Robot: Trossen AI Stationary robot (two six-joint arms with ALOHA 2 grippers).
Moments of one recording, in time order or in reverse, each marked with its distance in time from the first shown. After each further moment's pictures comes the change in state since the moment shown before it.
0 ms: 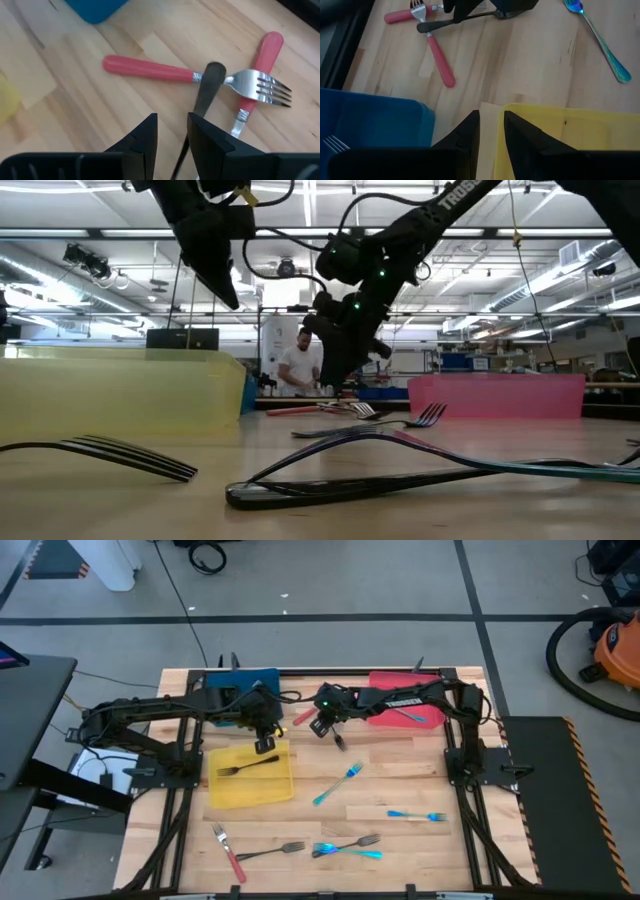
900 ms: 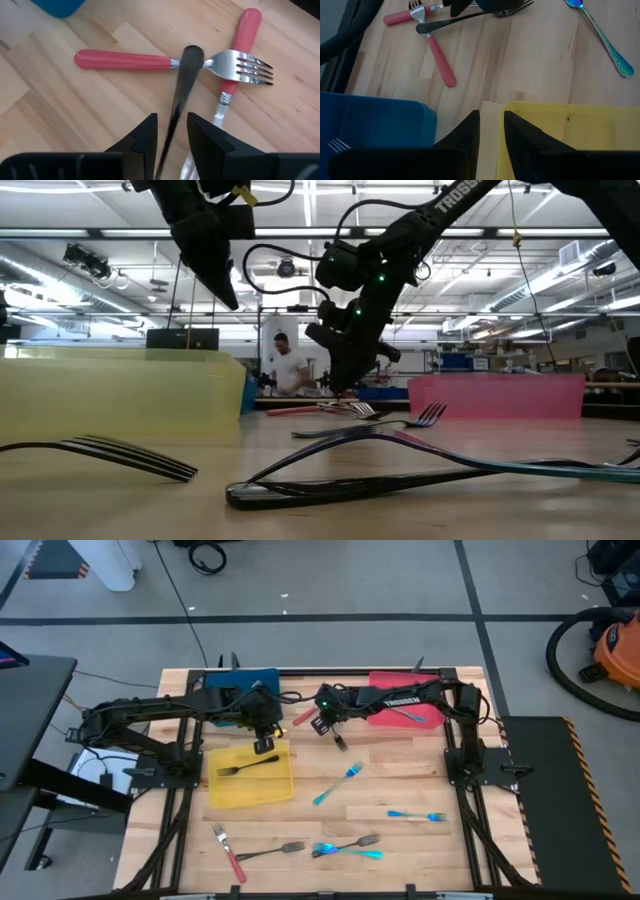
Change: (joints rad) left arm 0.000 0.000 0.000 -0.005 0.000 0.028; right arm -0.001 0.020 0.017 -0.072 0.040 0.097
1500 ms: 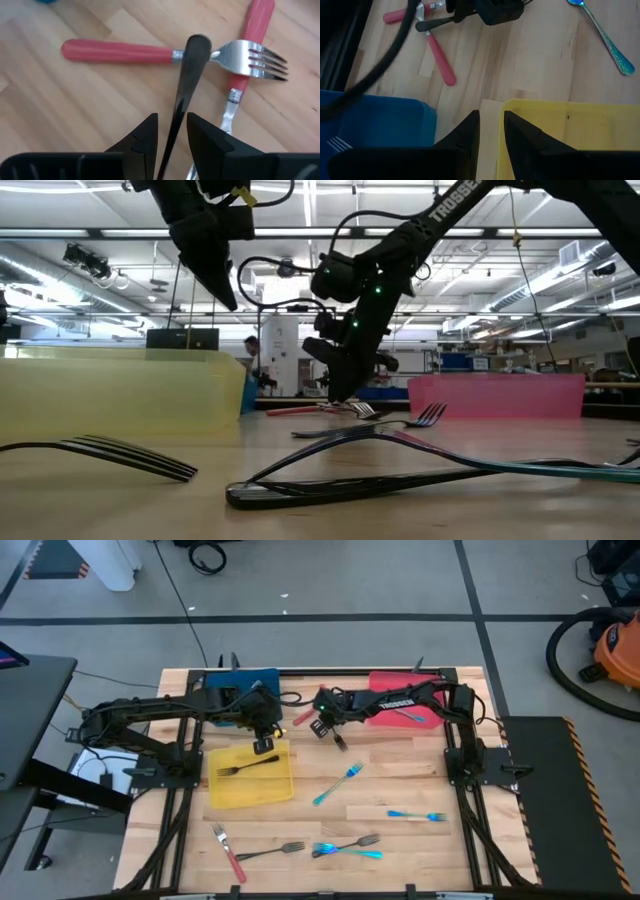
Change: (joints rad) left arm 0.000 0.000 -0.001 -0.007 0.000 0.000; right arm -0.003 0.046 -0.001 0.027 0.018 -0.002
